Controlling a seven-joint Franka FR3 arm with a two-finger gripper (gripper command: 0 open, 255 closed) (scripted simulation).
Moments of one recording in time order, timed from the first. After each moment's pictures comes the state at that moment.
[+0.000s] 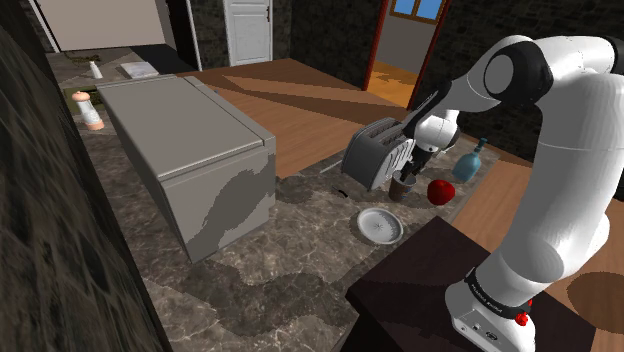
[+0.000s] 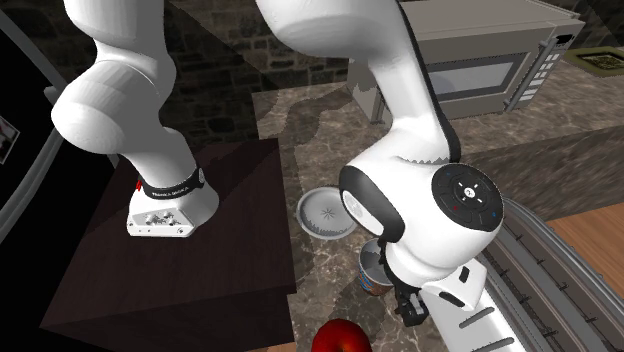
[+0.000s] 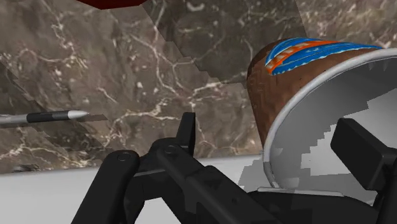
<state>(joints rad) -0.16 0.41 -0.44 -2.25 0.52 2.55 -1.01</state>
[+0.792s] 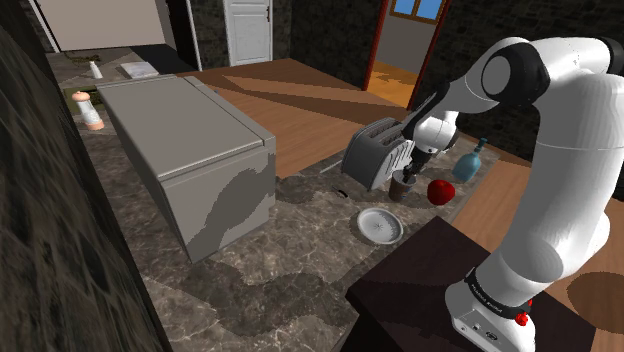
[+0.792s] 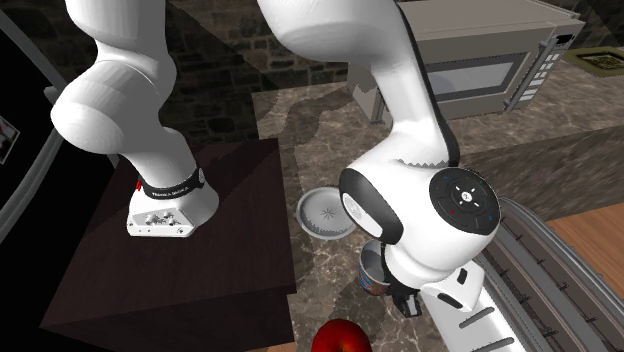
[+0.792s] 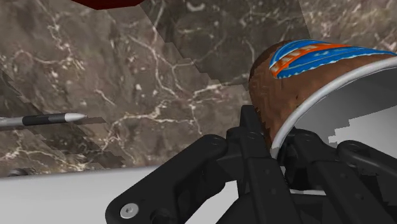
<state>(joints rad) -0.17 0.42 -0.44 -2.25 0.54 2.56 -1.02</state>
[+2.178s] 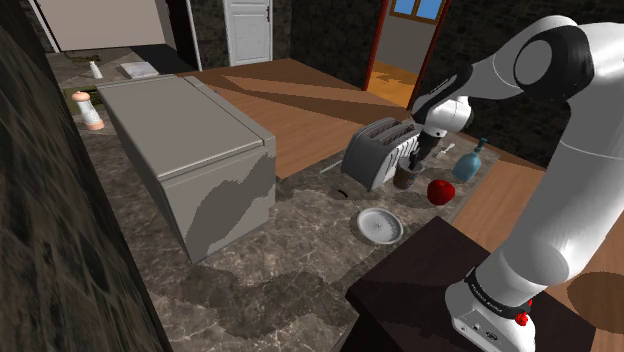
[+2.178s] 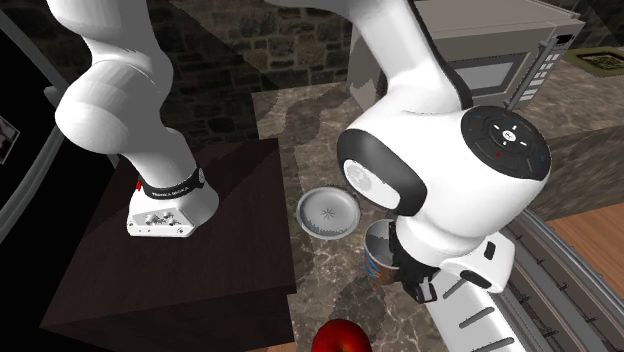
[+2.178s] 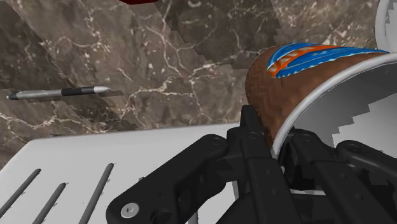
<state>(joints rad) -0.10 0.25 -0.53 -2.26 0.37 2.43 -0.90</state>
